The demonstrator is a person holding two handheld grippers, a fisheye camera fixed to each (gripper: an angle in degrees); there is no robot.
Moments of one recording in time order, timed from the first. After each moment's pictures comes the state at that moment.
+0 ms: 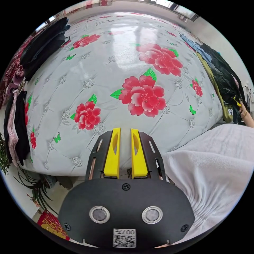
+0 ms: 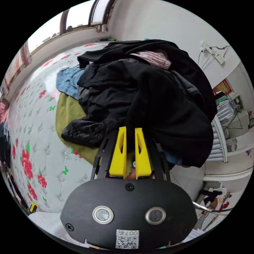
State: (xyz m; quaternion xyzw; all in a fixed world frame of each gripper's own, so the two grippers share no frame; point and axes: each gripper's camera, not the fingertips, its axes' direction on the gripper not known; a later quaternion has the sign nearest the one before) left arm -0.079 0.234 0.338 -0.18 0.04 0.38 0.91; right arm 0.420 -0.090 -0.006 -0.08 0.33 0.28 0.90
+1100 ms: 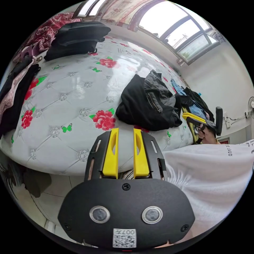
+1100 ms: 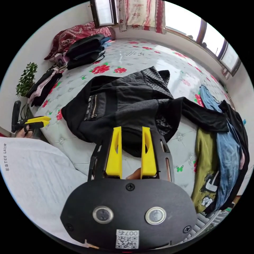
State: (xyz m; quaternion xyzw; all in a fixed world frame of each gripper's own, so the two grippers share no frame) left arm -0.156 0.161 0.306 -0.13 0.26 0.33 0.90; right arm 0.105 -0.120 0.163 -0.17 0.11 -0.11 0.97
